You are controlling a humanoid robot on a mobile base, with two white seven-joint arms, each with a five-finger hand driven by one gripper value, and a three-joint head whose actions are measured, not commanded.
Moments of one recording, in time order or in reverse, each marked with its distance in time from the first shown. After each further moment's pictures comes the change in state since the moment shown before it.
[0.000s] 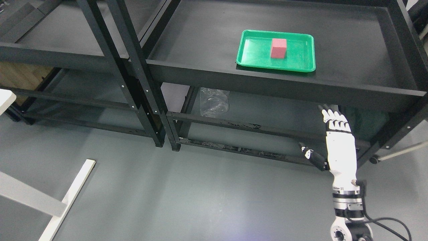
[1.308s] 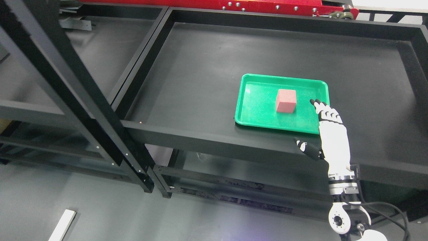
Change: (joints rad) left arm 0.000 0.000 0.000 0.000 0.000 0.000 0.000; right arm -0.072 0.007 0.008 -0.006 -0.049 0.098 0.267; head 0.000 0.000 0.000
